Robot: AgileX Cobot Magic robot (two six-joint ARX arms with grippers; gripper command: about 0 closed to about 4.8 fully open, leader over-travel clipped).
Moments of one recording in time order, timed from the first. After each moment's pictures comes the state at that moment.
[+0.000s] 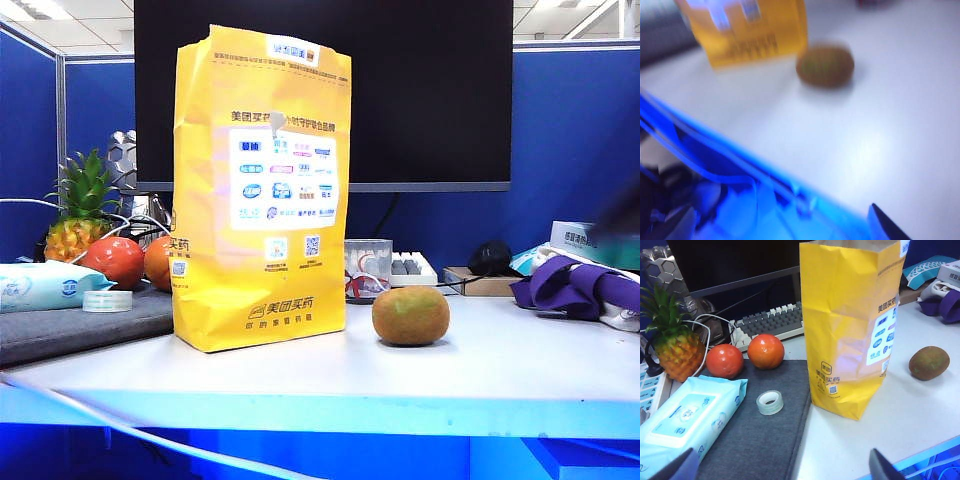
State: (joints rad) left arm -0.77 0.03 0.47 -0.59 -0.42 0.14; right arm 0.45 0.19 0.14 -0.34 -0.16 0.12
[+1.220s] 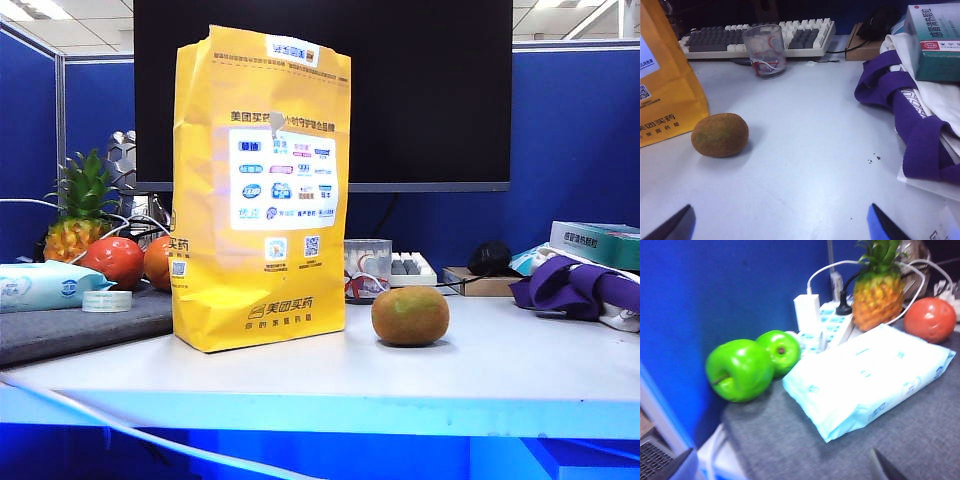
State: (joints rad) left arm -0.05 0.01 0.08 -0.15 -0.43 0.14; right arm 0.11 0.00 0.01 -0.15 -0.15 0.12
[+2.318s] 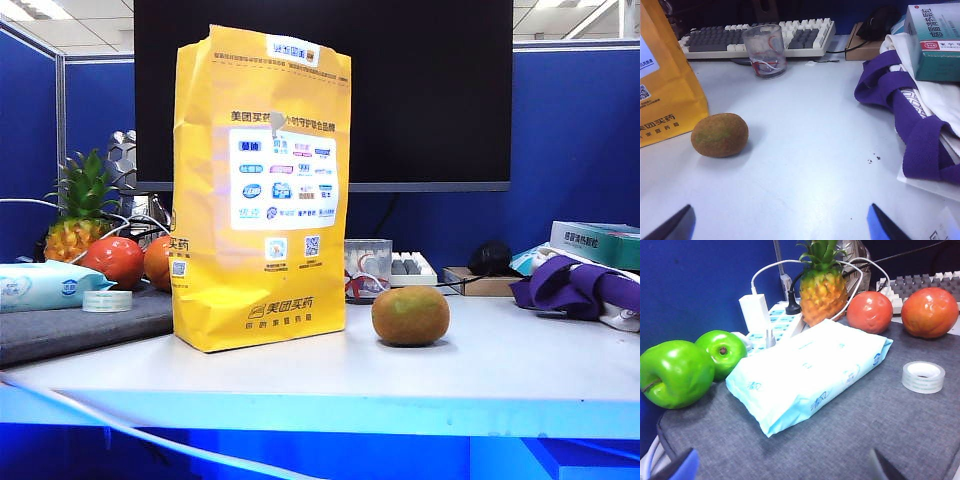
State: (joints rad) left arm -0.21 0.01 0.01 -0.08 -0.42 0.14; right arm 0.11 0.00 0.01 -0.15 -0.15 0.12
